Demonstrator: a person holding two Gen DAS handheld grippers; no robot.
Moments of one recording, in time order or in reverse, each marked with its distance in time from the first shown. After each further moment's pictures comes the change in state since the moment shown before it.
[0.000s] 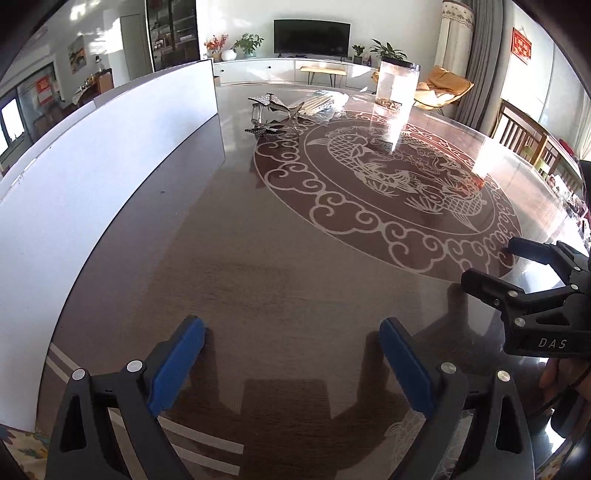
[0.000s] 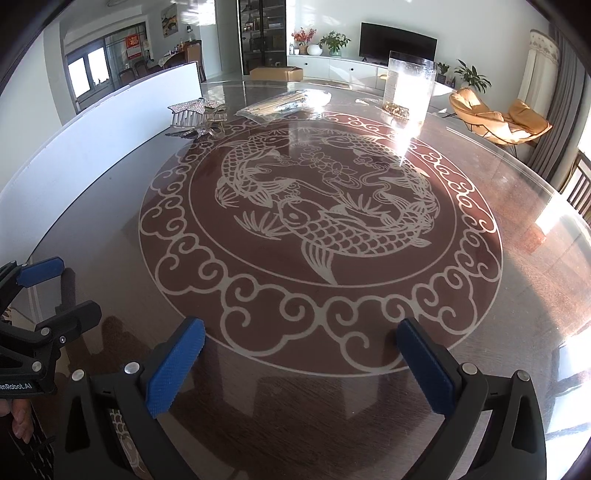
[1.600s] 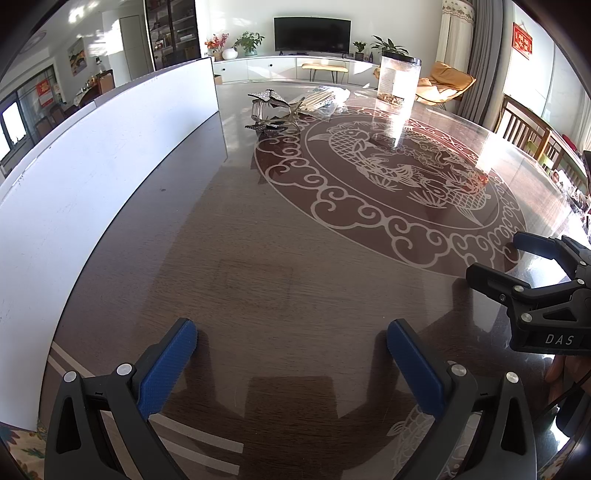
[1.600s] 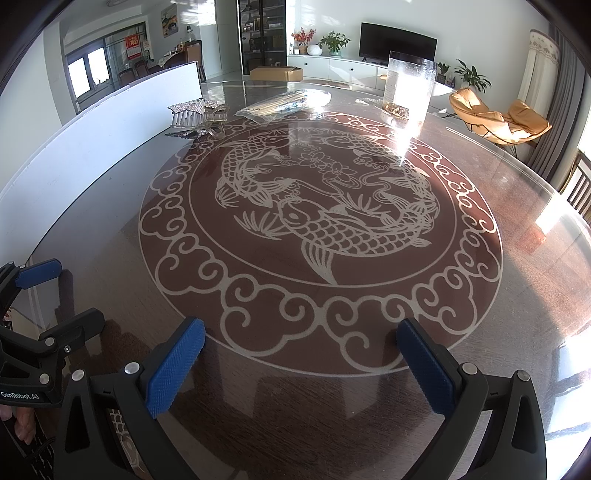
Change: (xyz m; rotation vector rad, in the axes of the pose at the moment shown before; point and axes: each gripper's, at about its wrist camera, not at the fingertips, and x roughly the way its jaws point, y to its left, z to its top) left arm 0.002 0.000 -0.001 0.007 0.010 0.011; right arm 0.000 0.000 0.000 0.000 -0.001 0.001
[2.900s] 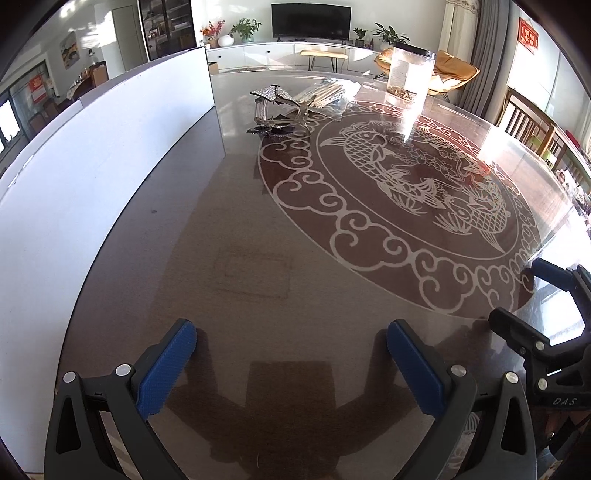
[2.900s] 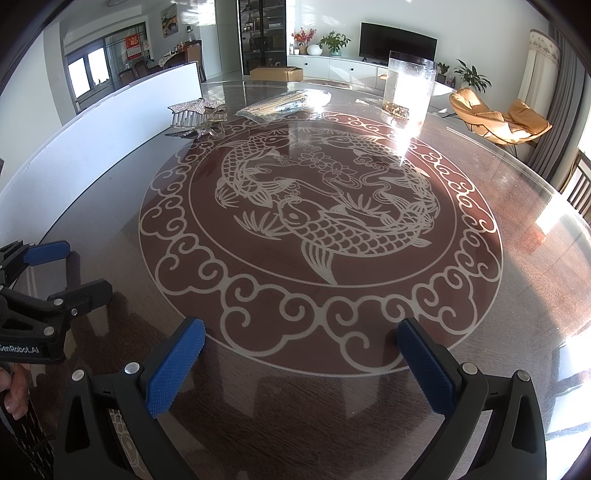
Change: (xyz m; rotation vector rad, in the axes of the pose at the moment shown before) left arm 0.030 0.012 0.046 0.007 0.073 -0.006; right arm 0.000 0.000 0.000 0.000 0.000 0.001
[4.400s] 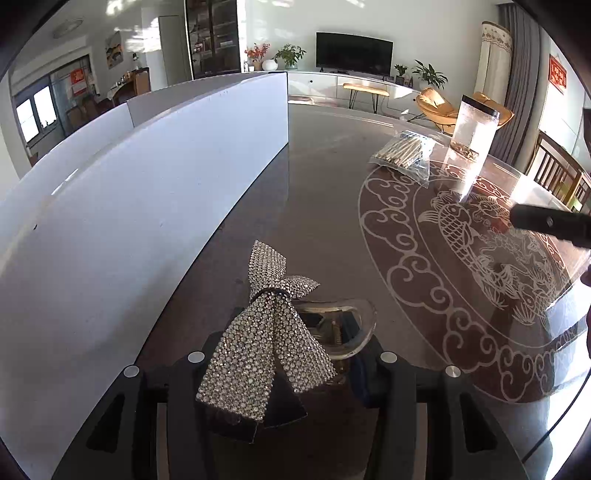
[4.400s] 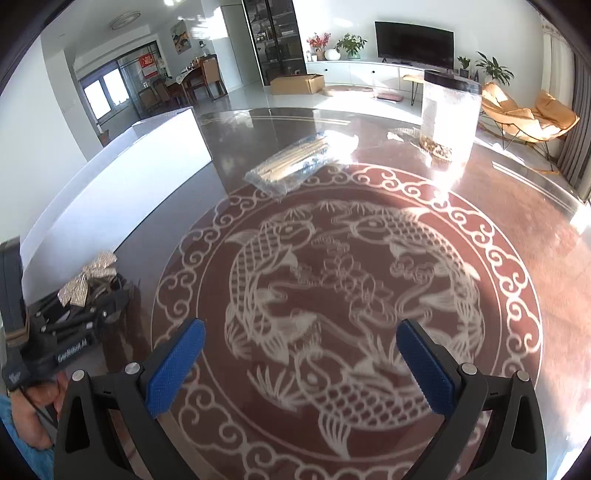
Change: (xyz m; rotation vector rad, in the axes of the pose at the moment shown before) left arm 0.012 0.062 0.030 -0.117 -0.142 0.089; right arm 0.048 -0.016 0.132 0.035 -0.018 0.164
